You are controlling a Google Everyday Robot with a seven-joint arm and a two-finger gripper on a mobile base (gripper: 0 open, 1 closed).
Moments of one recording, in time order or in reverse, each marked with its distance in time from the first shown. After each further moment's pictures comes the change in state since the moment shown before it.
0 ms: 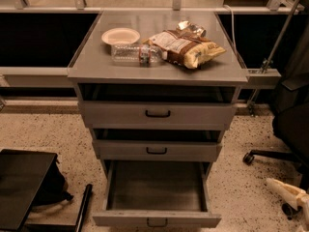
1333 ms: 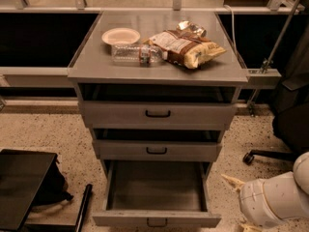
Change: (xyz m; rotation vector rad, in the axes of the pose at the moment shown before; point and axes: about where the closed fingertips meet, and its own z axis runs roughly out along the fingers) arm -0.011 0.012 0.102 -0.057 0.529 -0.312
